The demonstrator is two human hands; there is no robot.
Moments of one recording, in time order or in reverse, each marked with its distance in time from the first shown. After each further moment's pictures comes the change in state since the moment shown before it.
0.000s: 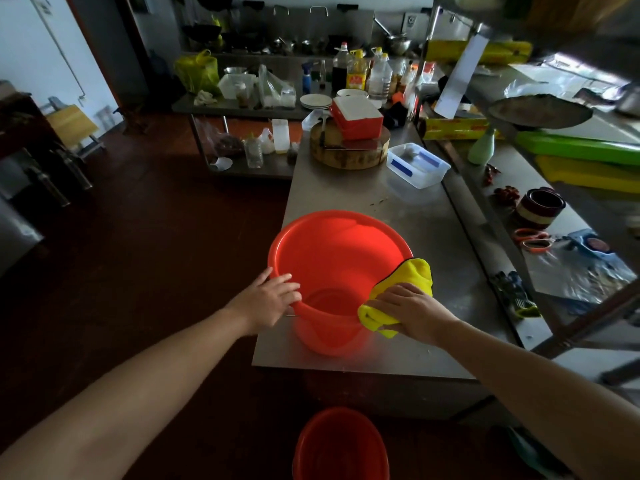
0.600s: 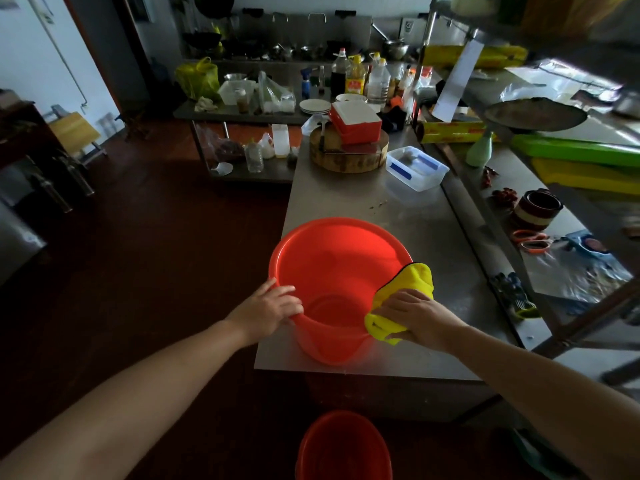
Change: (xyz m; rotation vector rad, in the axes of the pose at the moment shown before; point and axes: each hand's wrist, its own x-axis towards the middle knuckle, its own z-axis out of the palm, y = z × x) left_hand -0.008 0.008 0.005 -0.066 0.057 0.045; right_hand -0.012 -0.004 -0.007 -0.020 0.028 -0.035
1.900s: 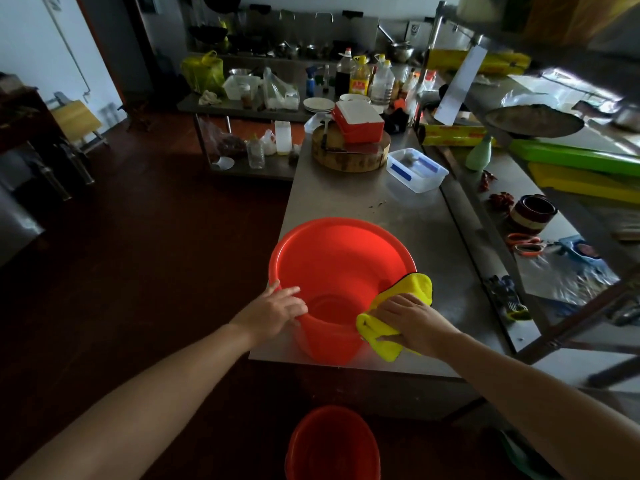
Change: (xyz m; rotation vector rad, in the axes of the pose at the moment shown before) left_hand -0.009 0.032 0.006 -0.070 0.030 -0.059; right_hand -0.008 -0.019 -0.003 0.036 -0.057 0.072
